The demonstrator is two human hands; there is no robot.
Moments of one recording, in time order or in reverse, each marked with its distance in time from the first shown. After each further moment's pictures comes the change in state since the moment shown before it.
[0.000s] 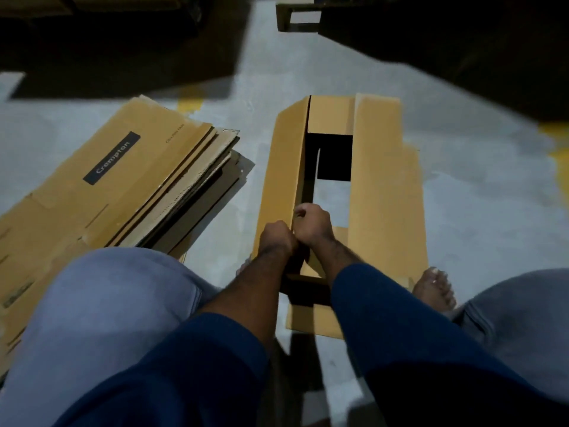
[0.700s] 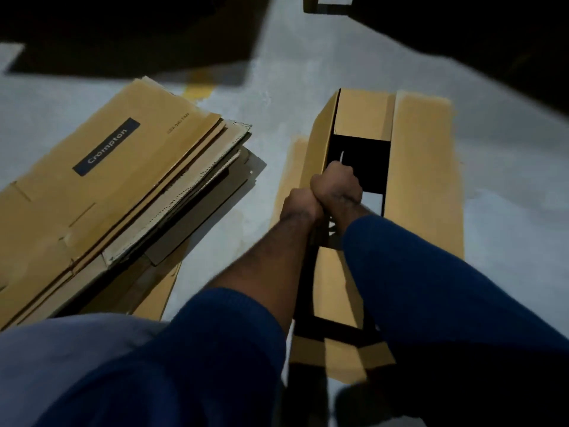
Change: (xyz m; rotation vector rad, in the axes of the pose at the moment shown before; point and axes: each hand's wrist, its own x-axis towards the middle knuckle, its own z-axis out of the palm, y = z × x) left_hand 0.111 0.052 -0.025 -0.241 -0.031 0.104; right_hand 0.147 -0.036 -0.005 -0.345 0.182 0.116
